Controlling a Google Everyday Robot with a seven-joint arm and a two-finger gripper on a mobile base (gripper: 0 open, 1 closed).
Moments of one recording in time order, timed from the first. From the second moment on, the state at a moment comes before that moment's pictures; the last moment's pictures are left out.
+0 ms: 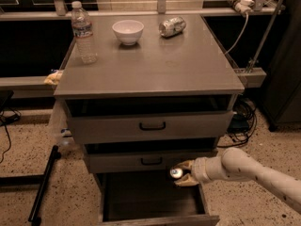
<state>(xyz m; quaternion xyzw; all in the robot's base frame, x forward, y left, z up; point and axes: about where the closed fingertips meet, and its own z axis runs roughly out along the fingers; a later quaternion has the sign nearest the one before) 0.544 -0.144 0.429 -0.62 0.68 0.18 0.35</state>
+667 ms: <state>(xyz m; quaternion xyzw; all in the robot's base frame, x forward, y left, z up) 0.532 -0.137 0.475 -0.62 0.68 0.18 0.36</state>
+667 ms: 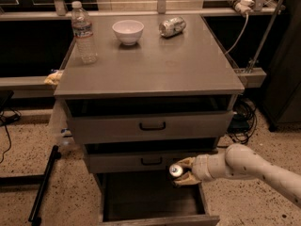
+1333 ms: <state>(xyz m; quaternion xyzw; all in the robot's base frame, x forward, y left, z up) 0.478 -0.113 0.632 -0.59 0.70 0.16 0.36</state>
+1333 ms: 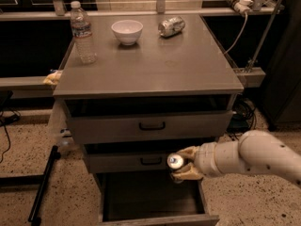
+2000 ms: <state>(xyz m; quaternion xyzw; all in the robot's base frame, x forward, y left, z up) 0.482 -0.115 0.666 -0.60 0.70 0.13 0.37</state>
